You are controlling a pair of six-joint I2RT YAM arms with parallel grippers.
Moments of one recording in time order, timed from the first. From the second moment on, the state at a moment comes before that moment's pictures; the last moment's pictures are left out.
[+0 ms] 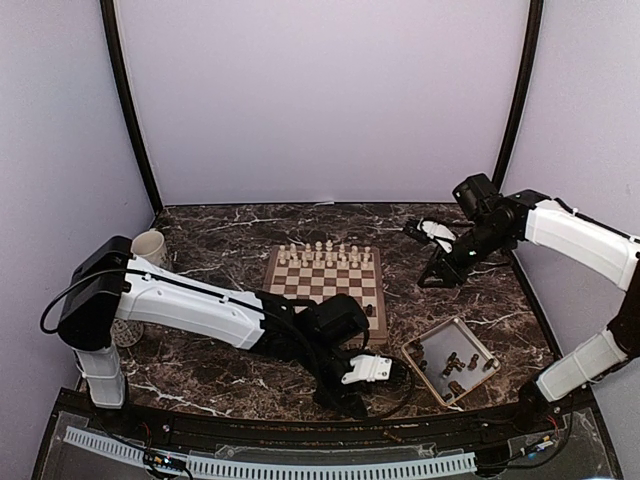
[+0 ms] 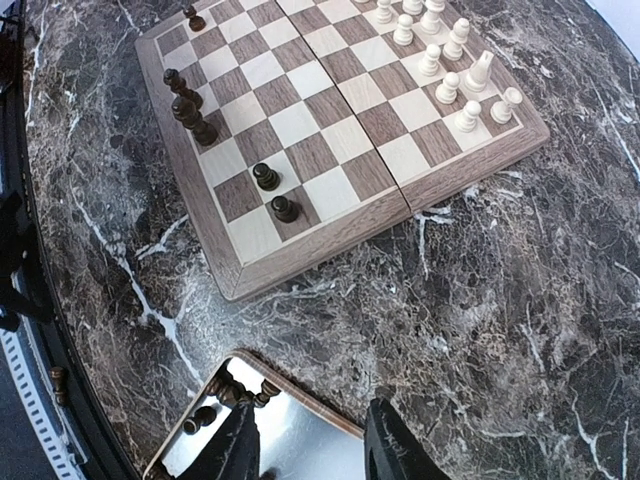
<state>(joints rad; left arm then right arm) -1.26 1.90 1.28 -0.35 0.43 0.41 0.45 1.40 1.18 -0.91 -0.41 -0.52</state>
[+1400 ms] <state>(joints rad) -1.38 2.12 1.40 -0.27 0.33 0.57 0.41 1.45 1.17 -0.83 -0.52 -0.50</state>
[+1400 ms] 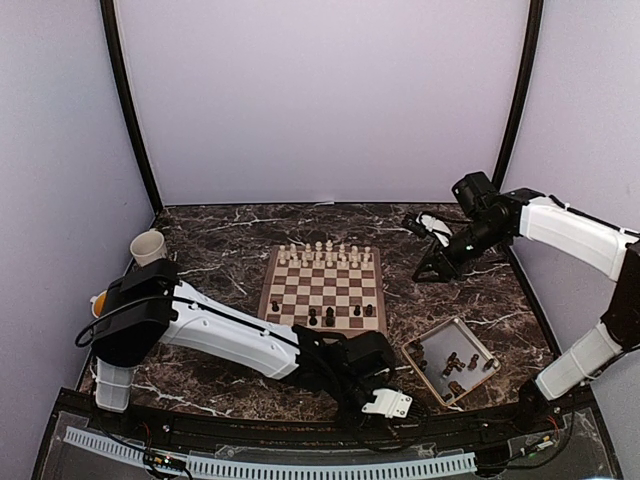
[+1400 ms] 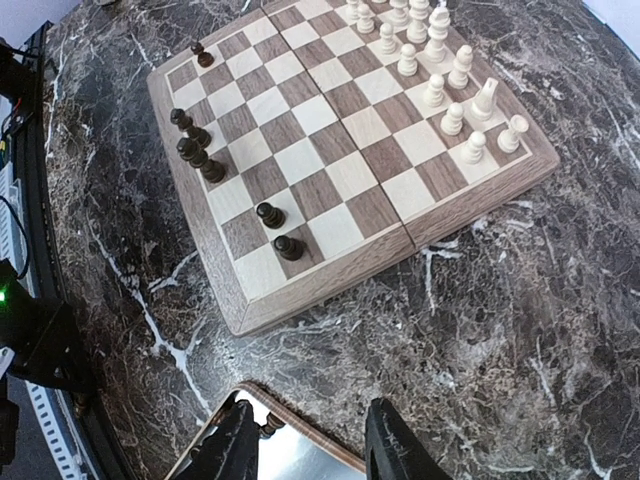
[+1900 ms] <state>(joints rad) -1.16 1.90 1.03 0.06 0.26 0.23 0.41 1.59 1.26 -0.89 -0.61 -0.45</state>
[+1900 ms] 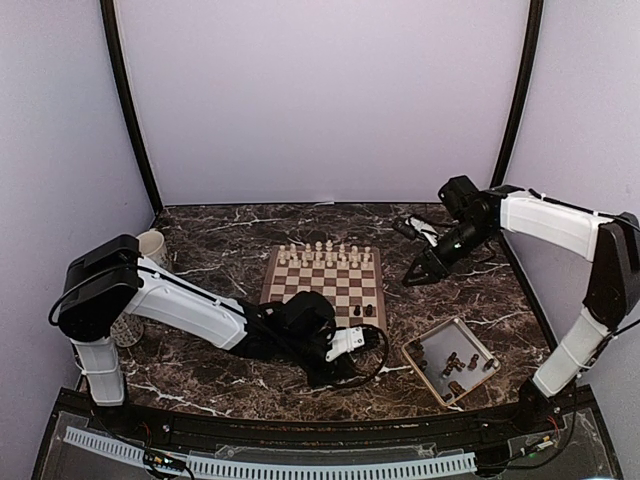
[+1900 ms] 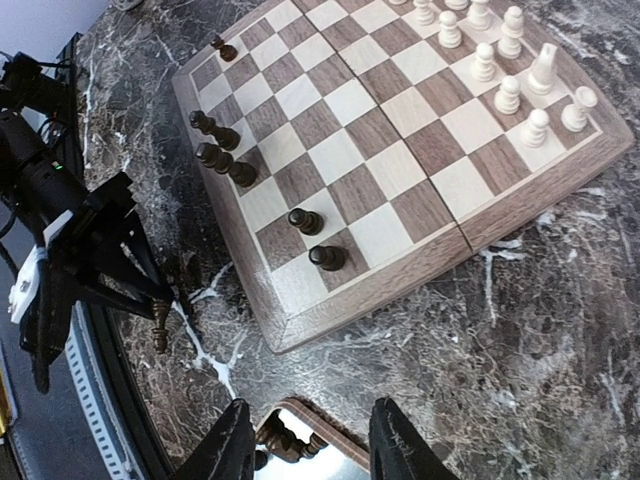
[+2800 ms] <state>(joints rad) -1.11 1.85 0.89 0.56 0.02 -0.37 0.51 1.85 1.35 -1.05 -1.01 -0.39</state>
